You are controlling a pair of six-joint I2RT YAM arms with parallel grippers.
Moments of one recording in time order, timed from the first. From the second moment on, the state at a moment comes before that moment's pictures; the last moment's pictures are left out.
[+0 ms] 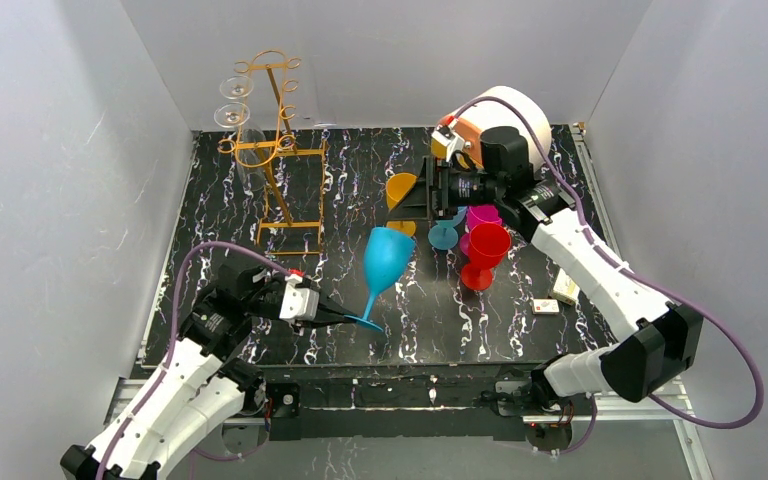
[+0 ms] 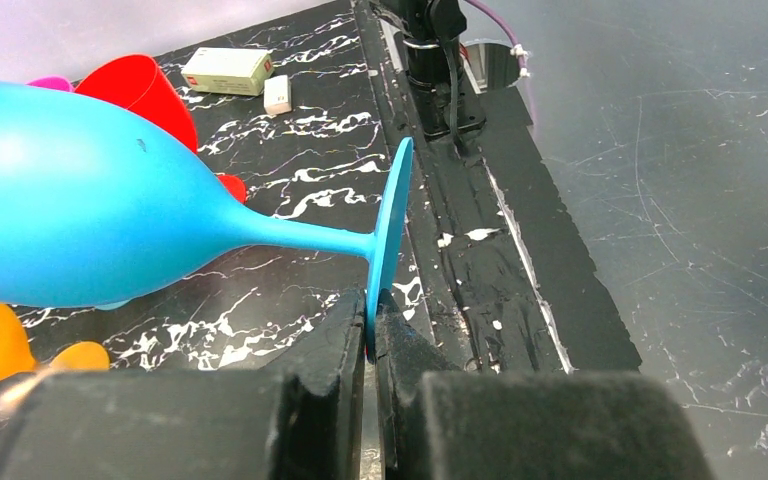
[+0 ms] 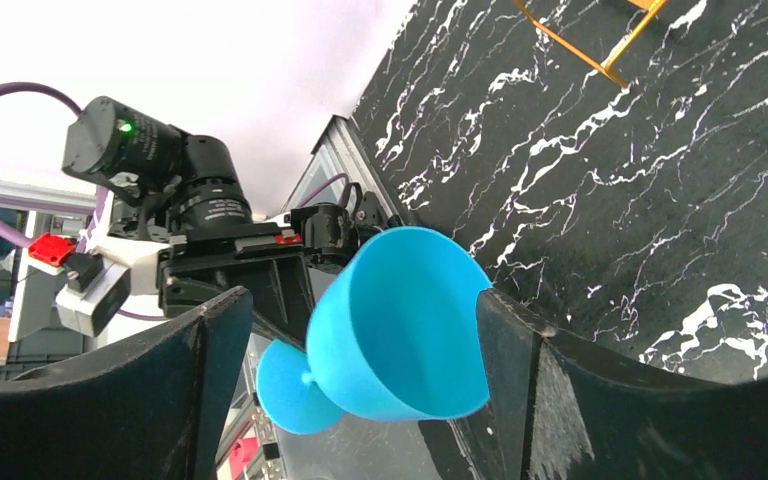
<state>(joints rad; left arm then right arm) -0.52 0.63 0.63 -0.38 1.15 0.55 0.56 1.37 1.35 -0.40 -0.81 0.64</state>
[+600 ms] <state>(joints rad) -0.52 0.66 0.63 -0.38 1.21 0.58 0.55 1.46 1.40 -0.41 -0.99 0.63</state>
